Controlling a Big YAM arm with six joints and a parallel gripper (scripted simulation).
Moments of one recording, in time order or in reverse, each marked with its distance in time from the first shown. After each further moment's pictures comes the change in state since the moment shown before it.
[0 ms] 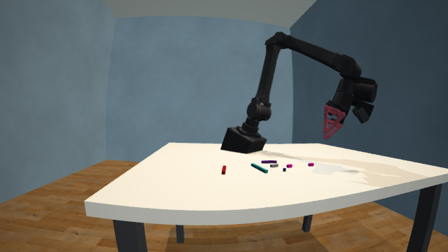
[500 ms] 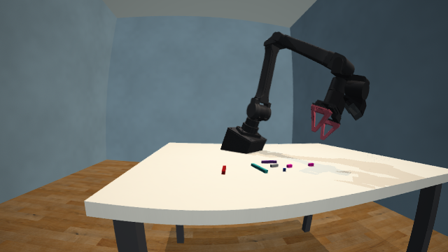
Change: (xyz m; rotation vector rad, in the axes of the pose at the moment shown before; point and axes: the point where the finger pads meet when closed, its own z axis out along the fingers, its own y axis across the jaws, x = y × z) arm 0.022 -0.008 0.012 -0.055 -0.010 0.262
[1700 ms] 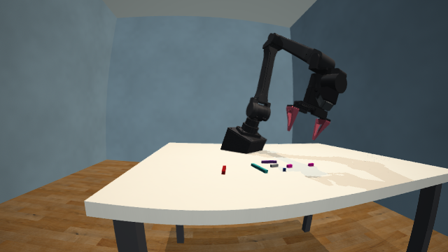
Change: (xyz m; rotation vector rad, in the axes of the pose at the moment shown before) arm 0.043 -0.028 0.024 -0.145 0.000 0.649
